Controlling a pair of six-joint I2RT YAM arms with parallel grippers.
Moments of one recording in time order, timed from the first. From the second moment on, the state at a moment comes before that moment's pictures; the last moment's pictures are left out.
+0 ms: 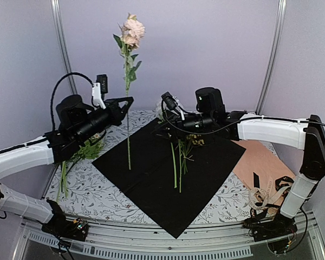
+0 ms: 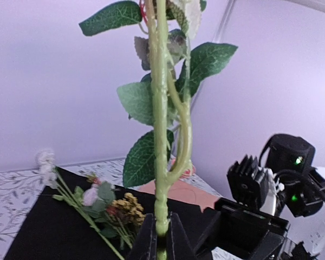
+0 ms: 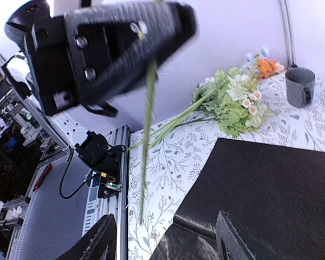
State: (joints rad) left arm -0.74 1.18 0.87 0.39 -0.04 -0.38; right arm 0.81 1.73 1.35 0.07 -0.69 0.19
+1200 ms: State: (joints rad) left arm -0.81 1.40 0.99 0.19 -0.33 -0.58; right arm 0.74 1.90 1.35 -0.01 -0.48 0.42
